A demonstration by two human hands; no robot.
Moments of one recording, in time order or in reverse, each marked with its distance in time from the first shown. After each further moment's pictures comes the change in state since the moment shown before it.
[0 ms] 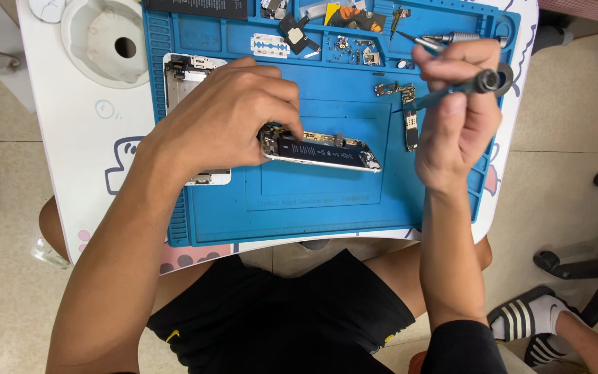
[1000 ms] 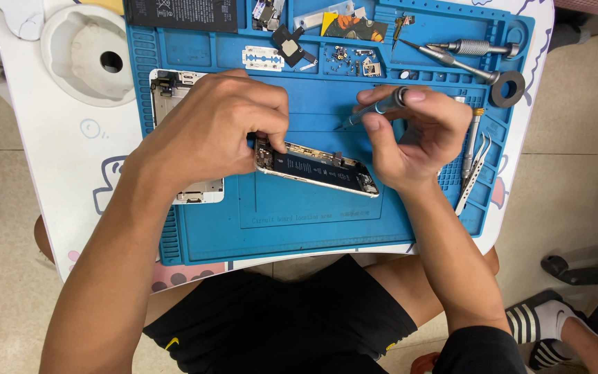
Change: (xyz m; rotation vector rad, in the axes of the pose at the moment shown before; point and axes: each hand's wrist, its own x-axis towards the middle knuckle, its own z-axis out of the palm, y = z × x) left_hand 0.005 -0.009 0.000 -0.118 0.118 0.028; right_hand -0.020 0.033 0.023 0.015 -0.003 -0.114
